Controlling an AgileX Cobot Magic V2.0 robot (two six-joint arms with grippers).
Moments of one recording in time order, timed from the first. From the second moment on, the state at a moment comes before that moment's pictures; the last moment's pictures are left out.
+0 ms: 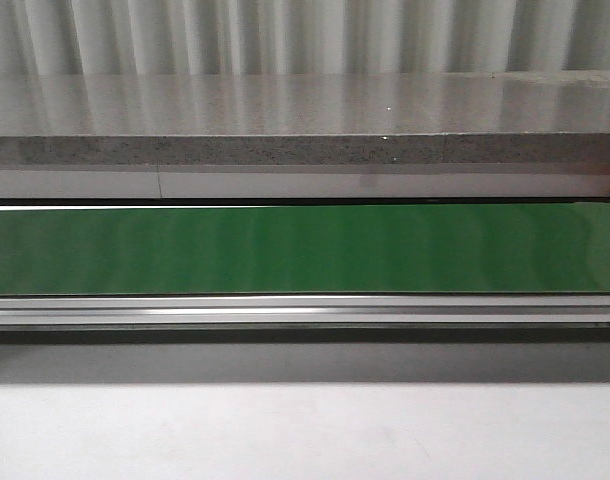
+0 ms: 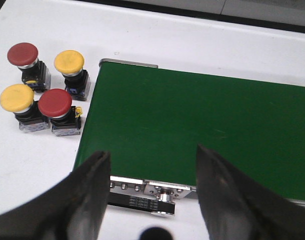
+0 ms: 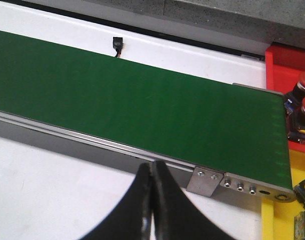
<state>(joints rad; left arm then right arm) -0.02 0.90 -0.76 0.05 0.65 -0.19 0.03 0.35 -0.46 0.20 0.65 -0.25</state>
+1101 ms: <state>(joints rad) 0.37 1.70 -1.28 -0.15 1.00 -0.24 0.03 0.35 -0.46 0.20 0.66 -0.25</state>
